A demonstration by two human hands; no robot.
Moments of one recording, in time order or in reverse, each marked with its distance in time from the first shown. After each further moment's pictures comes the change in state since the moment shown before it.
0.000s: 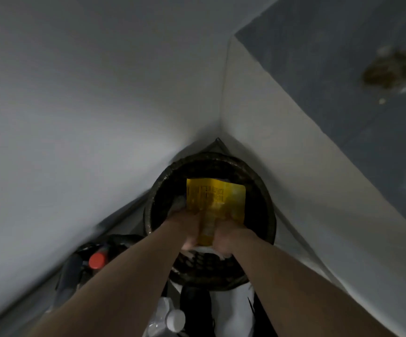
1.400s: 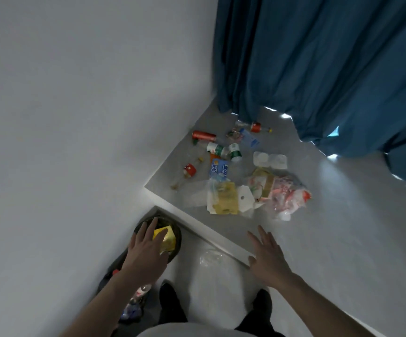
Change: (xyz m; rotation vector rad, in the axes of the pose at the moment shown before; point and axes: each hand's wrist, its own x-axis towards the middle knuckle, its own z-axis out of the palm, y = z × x) left_hand -0.624 0.265 -0.172 -0.123 0.647 -0.019; right_hand -0.736 0.134 0.060 0.403 0.736 0.263
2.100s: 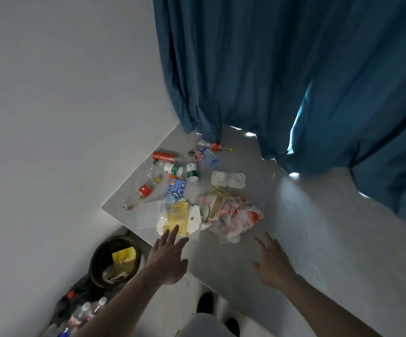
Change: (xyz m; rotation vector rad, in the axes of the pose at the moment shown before) left_hand 0.075 0.331 0.026 0.041 -0.093 0.031; right_hand 0.050 0.280 -0.120 -0.057 -0.034 0.006
